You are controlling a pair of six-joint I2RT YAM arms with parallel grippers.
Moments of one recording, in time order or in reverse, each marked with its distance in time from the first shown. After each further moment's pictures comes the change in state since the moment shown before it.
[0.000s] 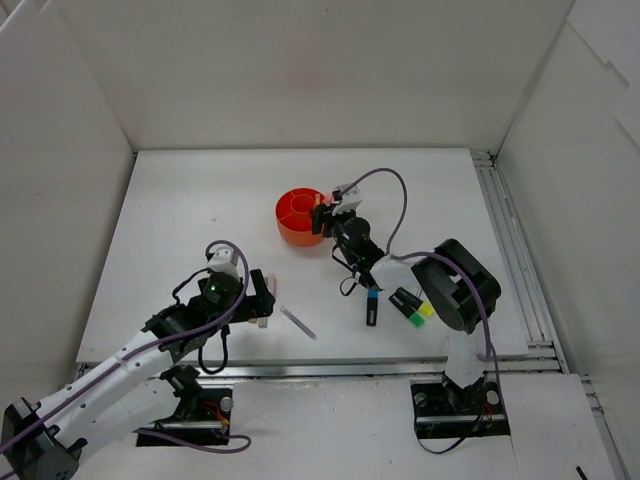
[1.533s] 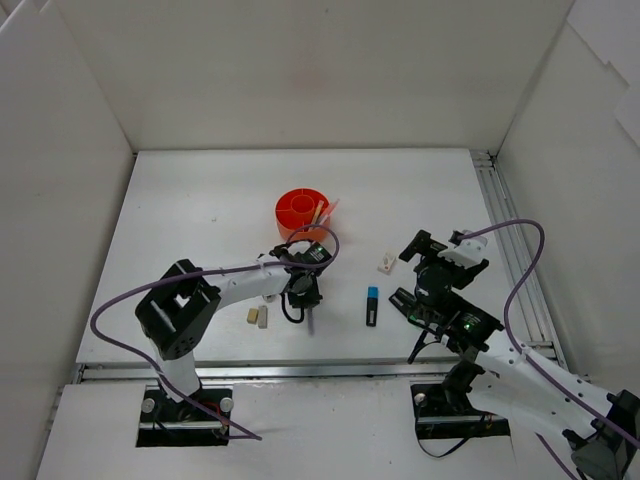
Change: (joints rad) left arm -0.134 1.001 0.549 -0.086 0.117 -0.260; right arm 0.122 -1.189 -0.377 -0.970 0.867 0.252
